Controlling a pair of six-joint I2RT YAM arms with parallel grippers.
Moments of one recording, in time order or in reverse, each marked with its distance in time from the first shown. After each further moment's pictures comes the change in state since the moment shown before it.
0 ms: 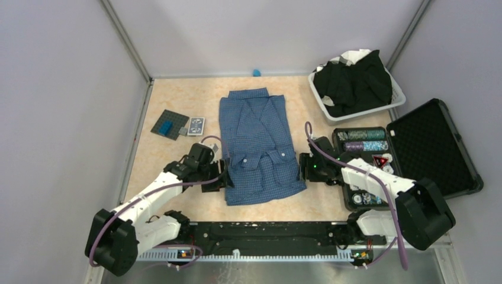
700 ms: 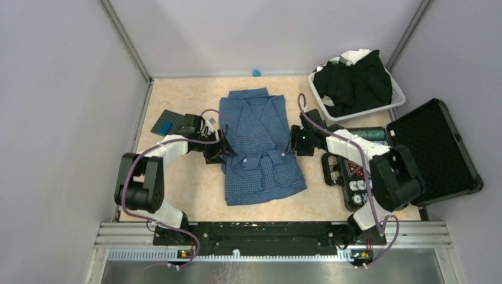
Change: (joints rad) left arm 0.291 0.528 0.264 0.194 0.340 0.079; right arm -0.076 0.359 0.343 0.053 -0.043 0.066
